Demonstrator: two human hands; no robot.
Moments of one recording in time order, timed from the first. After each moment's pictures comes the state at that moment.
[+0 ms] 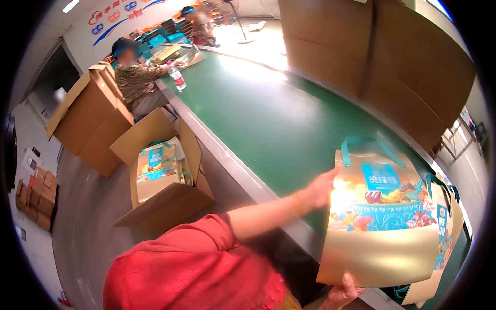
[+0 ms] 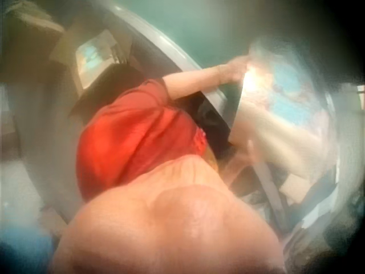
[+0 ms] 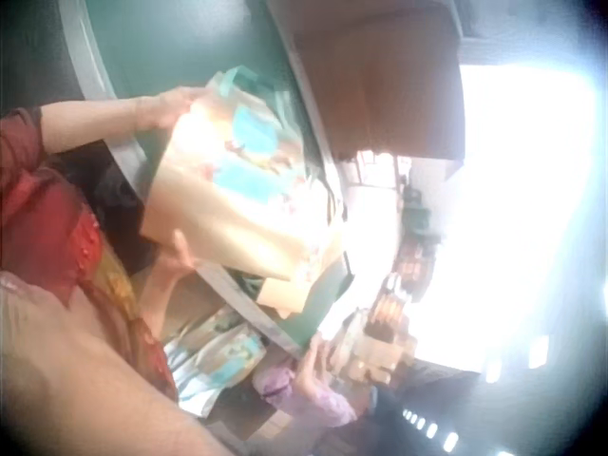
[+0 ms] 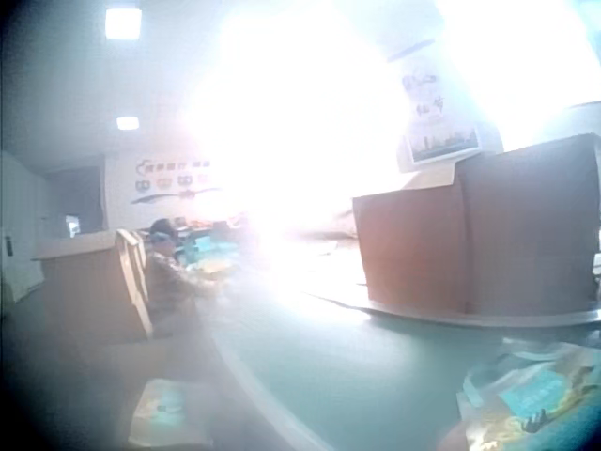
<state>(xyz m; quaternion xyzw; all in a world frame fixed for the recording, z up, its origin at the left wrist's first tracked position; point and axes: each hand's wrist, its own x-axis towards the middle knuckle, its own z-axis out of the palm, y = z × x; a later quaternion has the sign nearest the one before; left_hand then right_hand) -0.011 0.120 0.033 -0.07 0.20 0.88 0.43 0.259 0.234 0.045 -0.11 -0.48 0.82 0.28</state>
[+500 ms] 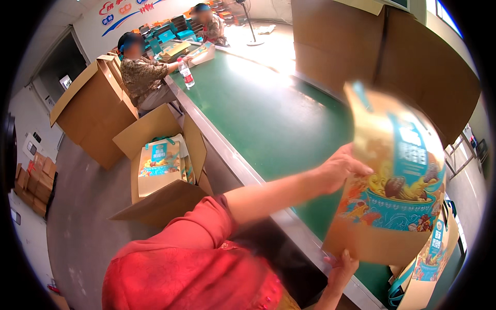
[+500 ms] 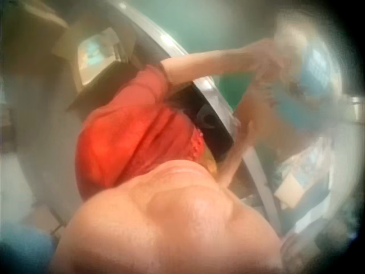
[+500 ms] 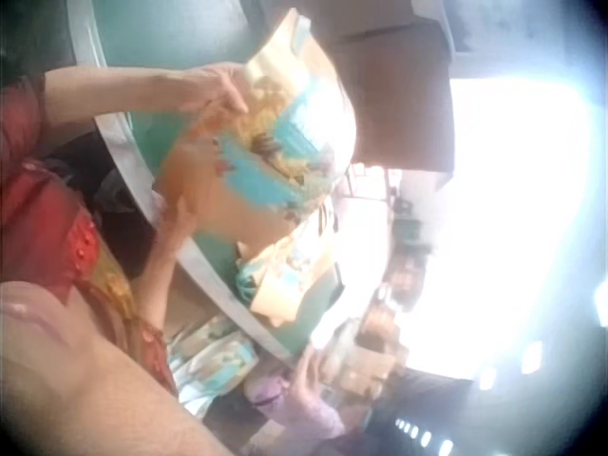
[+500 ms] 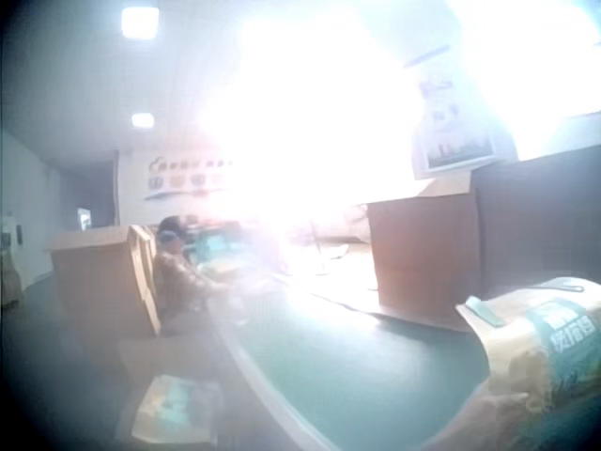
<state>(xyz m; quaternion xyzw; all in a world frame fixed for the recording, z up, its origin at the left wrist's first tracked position) 0.004 0.089 0.183 0.22 0.43 0.84 0.25 0.207 0.235 0.013 -0.18 -0.50 0.84 0.08</state>
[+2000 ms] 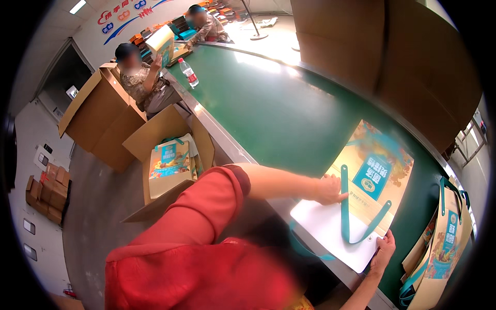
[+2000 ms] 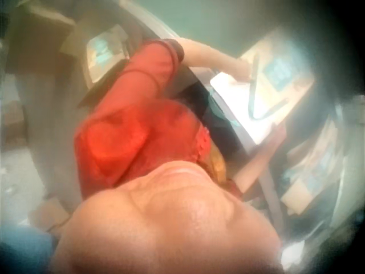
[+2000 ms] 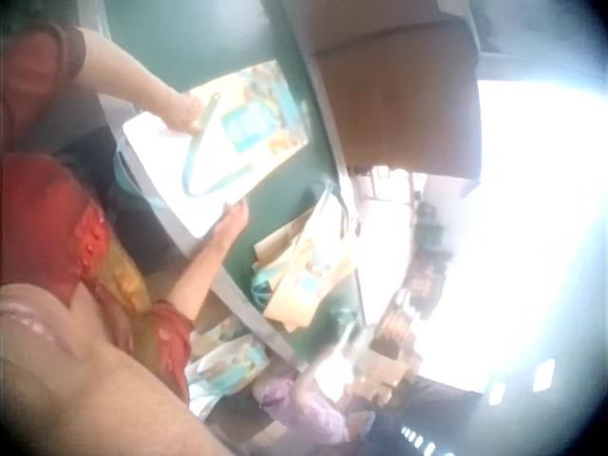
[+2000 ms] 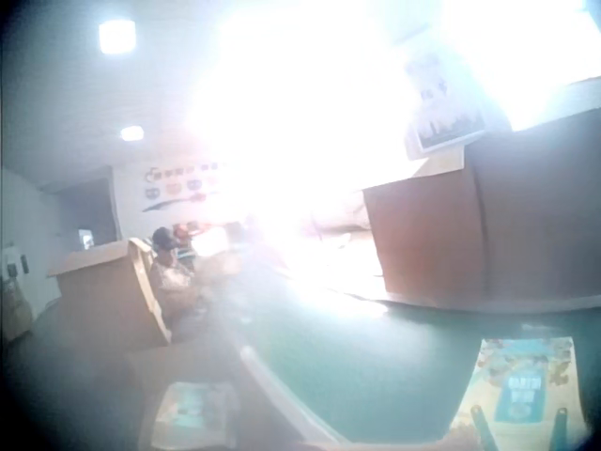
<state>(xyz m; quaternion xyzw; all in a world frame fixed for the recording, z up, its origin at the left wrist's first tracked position) -0.043 0.090 -0.006 0.62 0.77 -0.17 0.00 0.152 0.361 -0.050 -0.20 -0.56 0.80 0.10</state>
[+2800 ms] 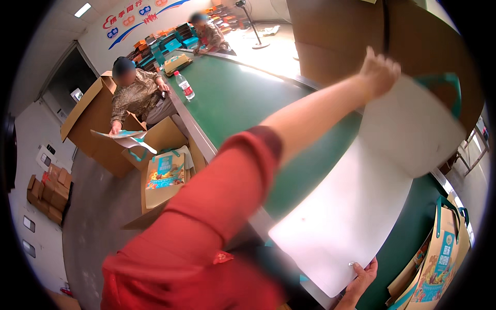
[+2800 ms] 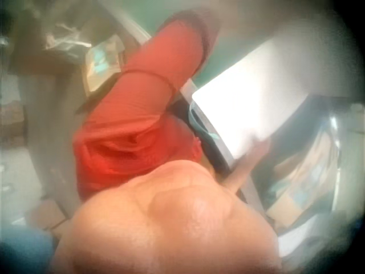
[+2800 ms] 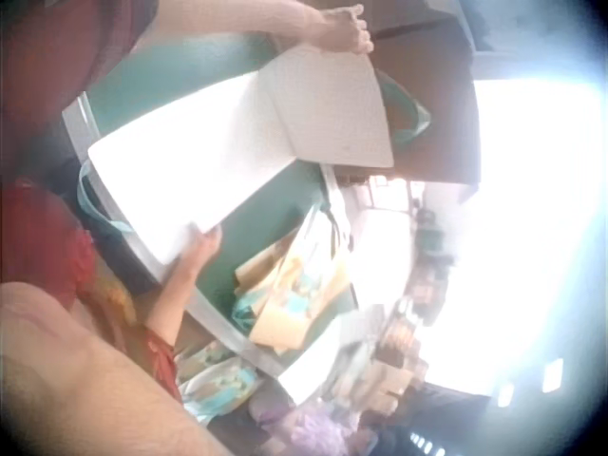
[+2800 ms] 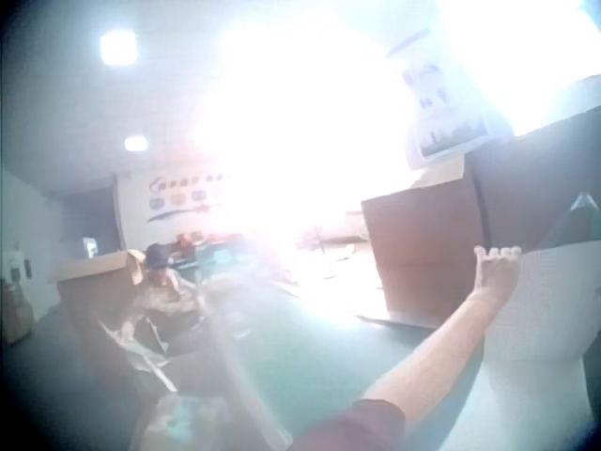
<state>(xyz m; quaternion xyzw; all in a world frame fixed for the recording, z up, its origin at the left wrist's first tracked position) -0.271 0.221 0.235 0.38 0.81 -0.07 -0.45 0.144 0.320 -0.021 -0.29 -0.55 0.77 0.16</state>
